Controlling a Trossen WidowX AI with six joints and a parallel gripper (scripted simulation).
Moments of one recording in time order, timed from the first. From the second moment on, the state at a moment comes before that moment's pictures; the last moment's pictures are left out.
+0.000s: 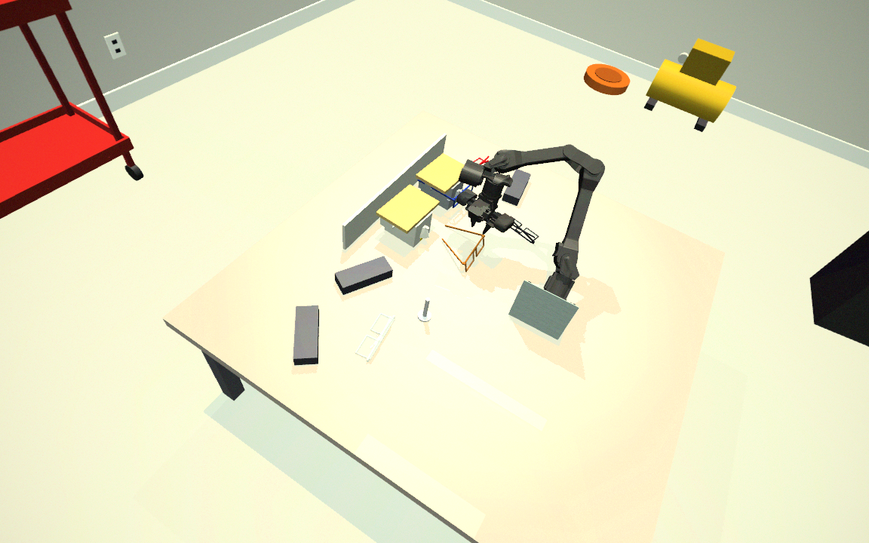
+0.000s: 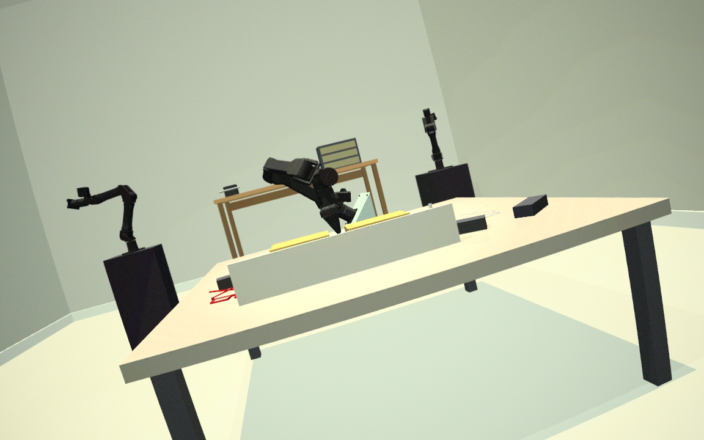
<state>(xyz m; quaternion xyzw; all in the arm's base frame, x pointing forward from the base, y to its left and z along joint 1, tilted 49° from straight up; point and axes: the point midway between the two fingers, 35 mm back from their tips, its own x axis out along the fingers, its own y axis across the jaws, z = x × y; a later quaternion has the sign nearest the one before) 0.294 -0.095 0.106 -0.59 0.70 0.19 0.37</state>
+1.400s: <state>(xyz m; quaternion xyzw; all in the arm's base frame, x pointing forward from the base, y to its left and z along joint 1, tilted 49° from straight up) 0.280 -0.089 0.086 -0.63 0.69 0.23 0.27</state>
